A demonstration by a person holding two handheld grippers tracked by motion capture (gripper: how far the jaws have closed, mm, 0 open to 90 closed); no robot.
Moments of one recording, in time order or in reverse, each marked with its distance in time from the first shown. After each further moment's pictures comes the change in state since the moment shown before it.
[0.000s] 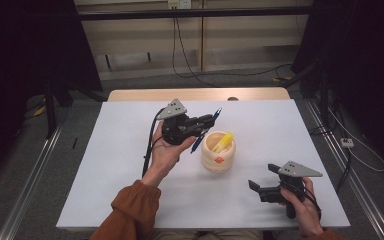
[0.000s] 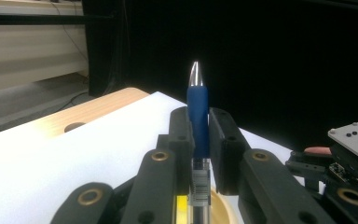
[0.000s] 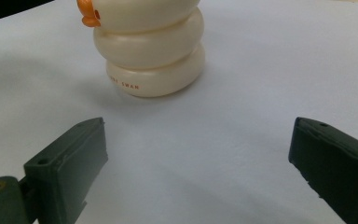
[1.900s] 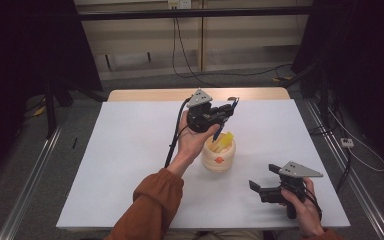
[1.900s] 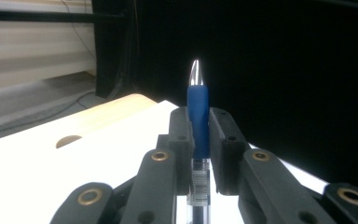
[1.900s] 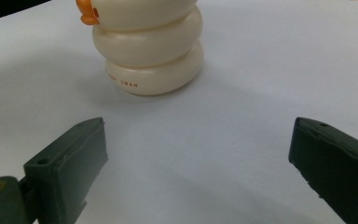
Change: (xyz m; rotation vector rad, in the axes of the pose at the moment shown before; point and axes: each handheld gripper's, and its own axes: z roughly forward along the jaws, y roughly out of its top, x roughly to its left) left arm 0.004 0.008 0.071 -0.001 0.054 -0.030; right arm -0.001 -0.001 -0.001 0.001 -0.002 0.000
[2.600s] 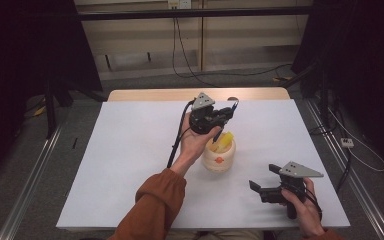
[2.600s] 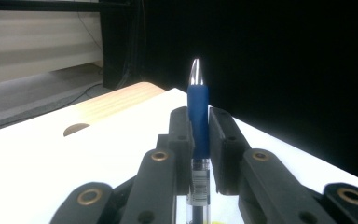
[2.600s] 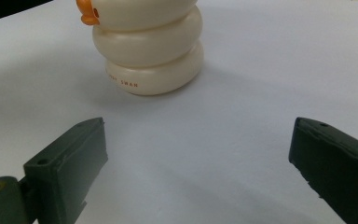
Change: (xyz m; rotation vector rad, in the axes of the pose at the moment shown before) left arm 0.008 -0.016 0.009 0.034 0.018 0.015; right arm -0.001 0.000 0.000 0.001 0.001 0.002
